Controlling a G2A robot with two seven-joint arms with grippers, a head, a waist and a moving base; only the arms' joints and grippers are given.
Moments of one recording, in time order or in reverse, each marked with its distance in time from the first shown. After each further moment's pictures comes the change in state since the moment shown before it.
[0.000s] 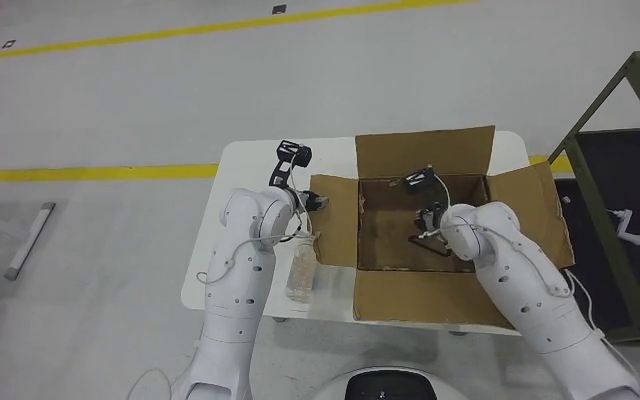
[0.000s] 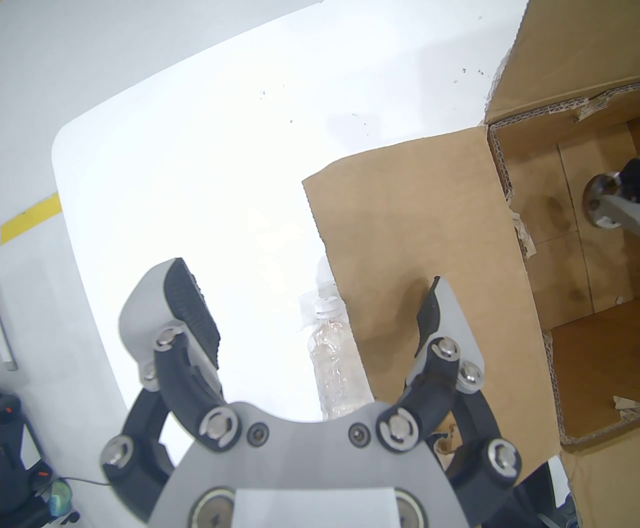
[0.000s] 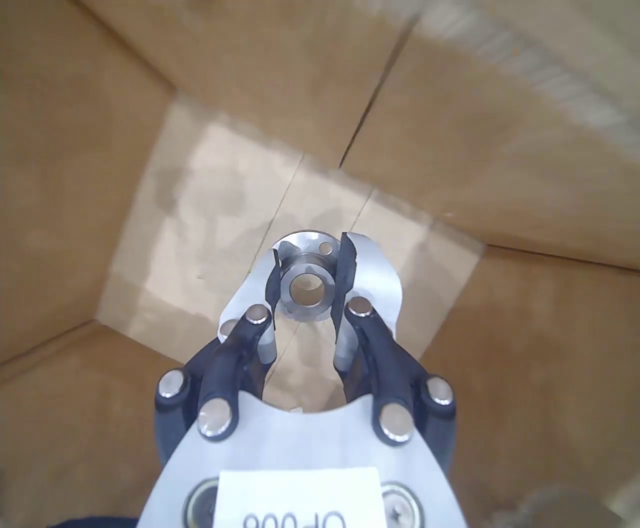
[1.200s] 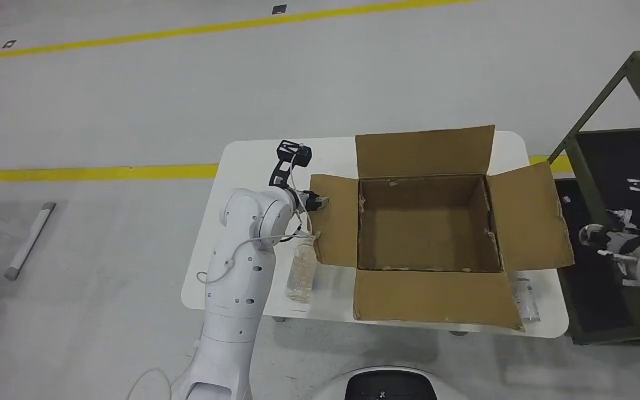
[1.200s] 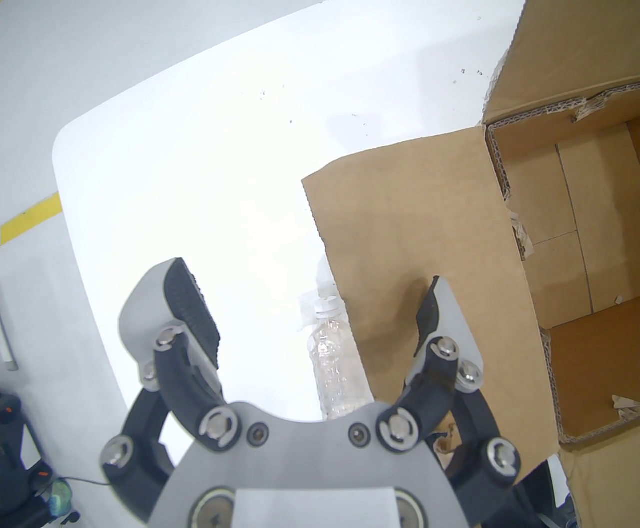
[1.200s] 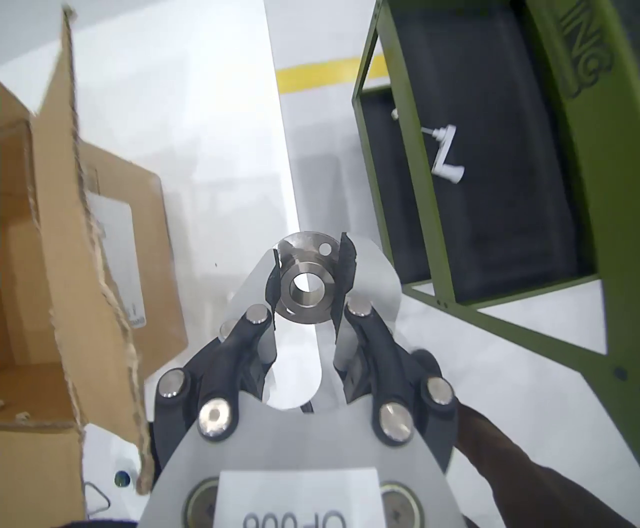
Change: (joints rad) left arm 0.000 0.000 0.000 0.000 0.000 0.000 0.000; right arm -0.530 0.084 0.757 -0.482 0.024 0.044 0.162
